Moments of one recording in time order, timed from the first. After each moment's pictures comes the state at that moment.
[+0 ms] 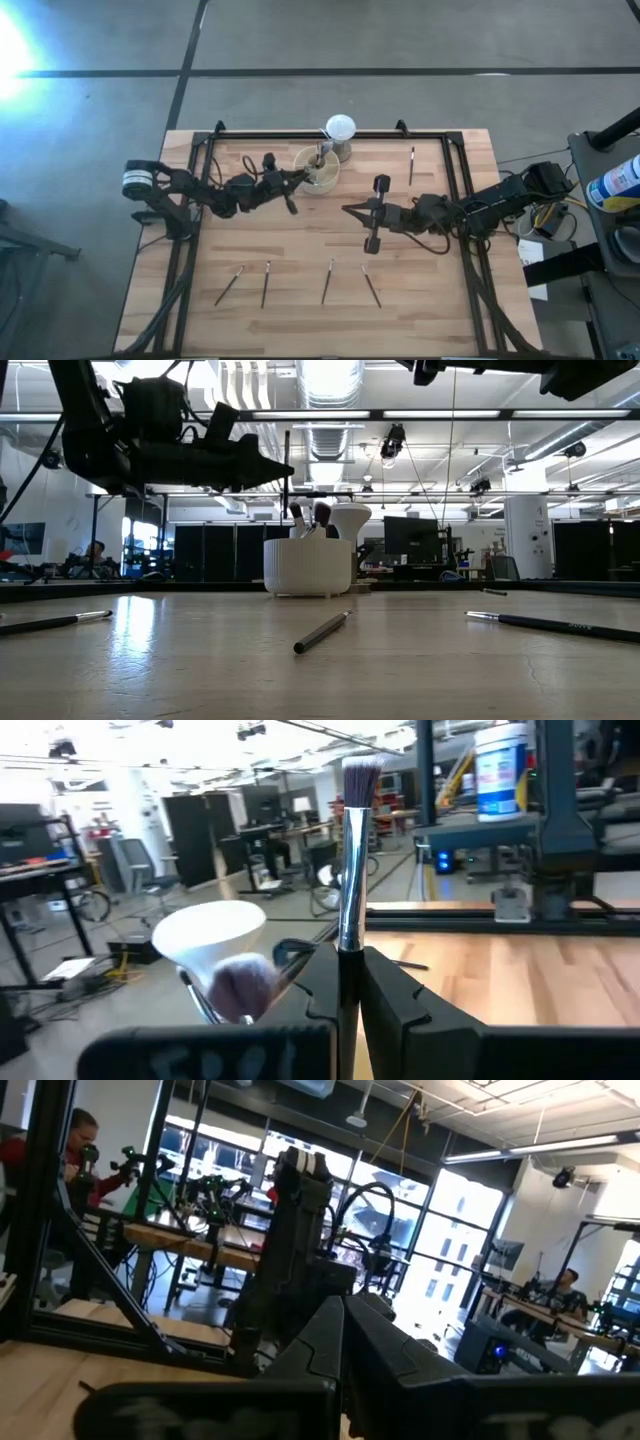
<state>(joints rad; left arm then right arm) 0.20 1.57 0.41 1.33 -0.25 0.18 0.20 1.37 0.63 0.98 0.32 -0.34</state>
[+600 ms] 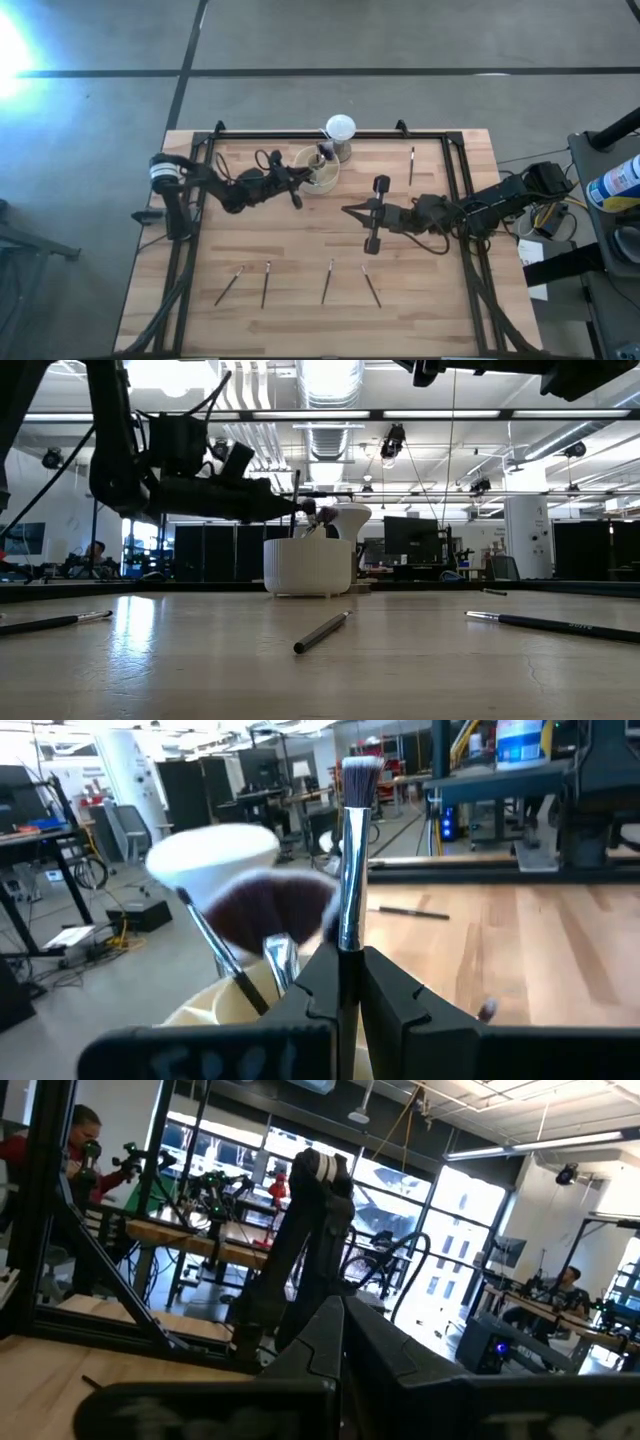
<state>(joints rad) 0.31 1.78 0.45 1.40 -0.15 0.16 0.20 1.38 0.63 0.97 0.31 -0.34</state>
